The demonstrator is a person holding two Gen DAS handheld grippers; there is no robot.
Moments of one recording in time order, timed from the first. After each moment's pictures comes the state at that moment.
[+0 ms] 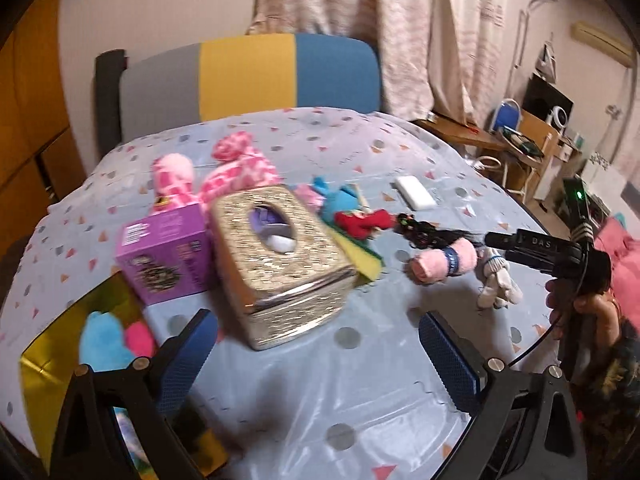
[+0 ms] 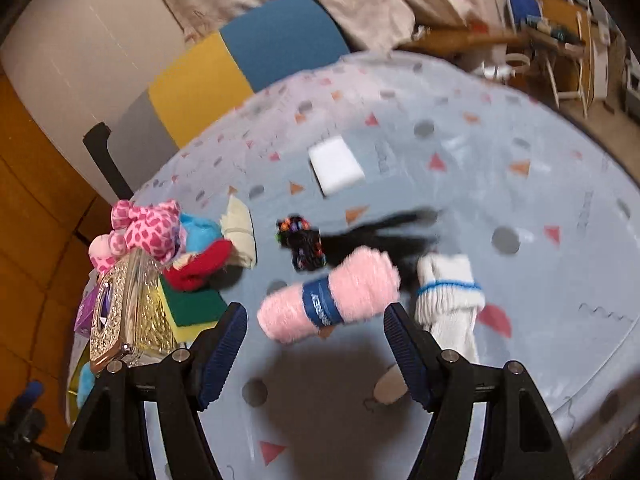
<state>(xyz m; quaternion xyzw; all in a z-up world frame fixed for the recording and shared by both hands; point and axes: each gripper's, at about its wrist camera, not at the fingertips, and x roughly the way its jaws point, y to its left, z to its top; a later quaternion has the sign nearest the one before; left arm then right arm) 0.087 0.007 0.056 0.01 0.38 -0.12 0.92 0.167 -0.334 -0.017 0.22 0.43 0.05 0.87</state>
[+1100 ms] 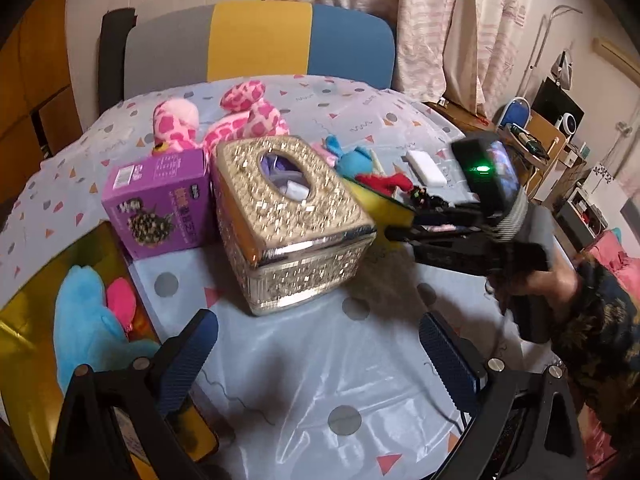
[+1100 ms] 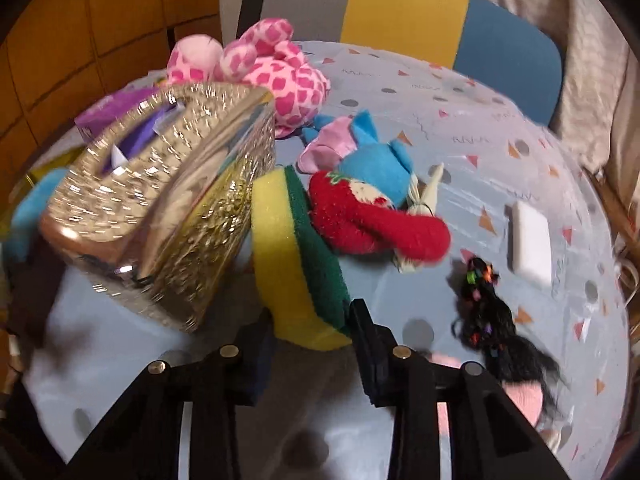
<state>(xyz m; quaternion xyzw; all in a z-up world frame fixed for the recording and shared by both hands) 0.093 0.028 0.023 -0.03 0.42 -0.11 0.90 0.227 -0.162 -0.053 -0.12 0.46 0.23 0.85</state>
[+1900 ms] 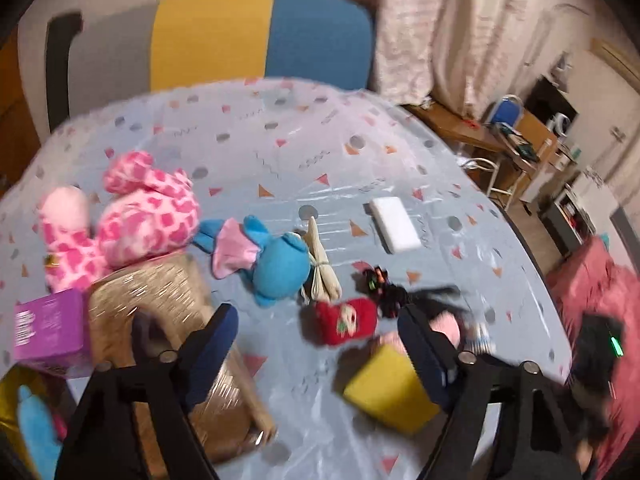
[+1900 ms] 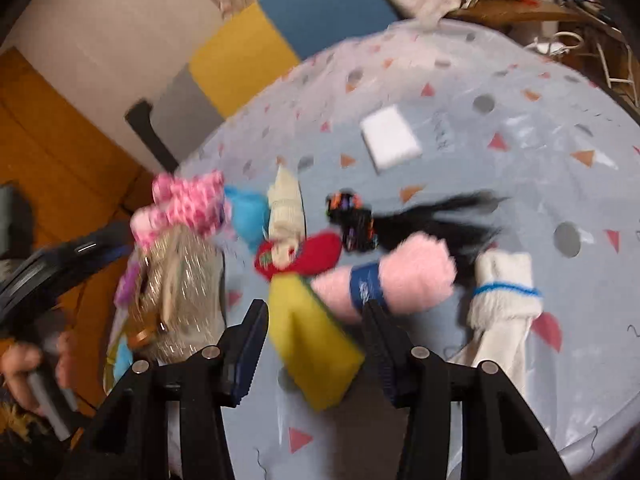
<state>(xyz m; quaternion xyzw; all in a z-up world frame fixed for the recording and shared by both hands) 0.277 -0.078 0.053 -0.05 0.47 -0.14 0.87 0.185 -0.339 -0.030 0.25 0.44 0.14 0.85</state>
